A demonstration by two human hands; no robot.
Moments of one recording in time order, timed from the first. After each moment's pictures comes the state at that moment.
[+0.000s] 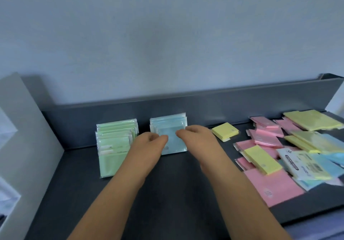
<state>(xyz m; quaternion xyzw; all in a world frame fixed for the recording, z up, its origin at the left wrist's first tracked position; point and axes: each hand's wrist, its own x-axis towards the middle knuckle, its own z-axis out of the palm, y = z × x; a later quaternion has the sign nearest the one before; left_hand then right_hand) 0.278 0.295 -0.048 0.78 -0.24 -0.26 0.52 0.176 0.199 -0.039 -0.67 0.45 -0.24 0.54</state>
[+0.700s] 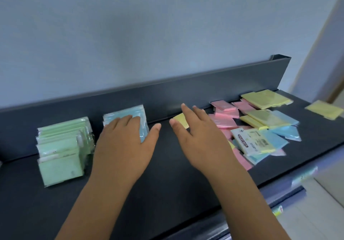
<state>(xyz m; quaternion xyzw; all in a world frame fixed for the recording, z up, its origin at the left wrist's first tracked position) 0.215 0.273 -0.033 0.86 -0.46 0.06 0.21 0.072 0.171 -0.042 -0.84 0.44 -0.25 0.21</state>
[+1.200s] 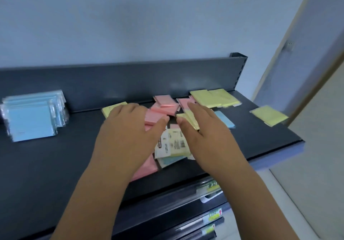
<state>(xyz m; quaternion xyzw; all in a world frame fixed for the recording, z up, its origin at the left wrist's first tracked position) 0.037 0.141 -0.043 0.82 -0.50 0.02 0.26 -0.126 0.061 -0.039 -0.85 0.41 -0.27 0.22</state>
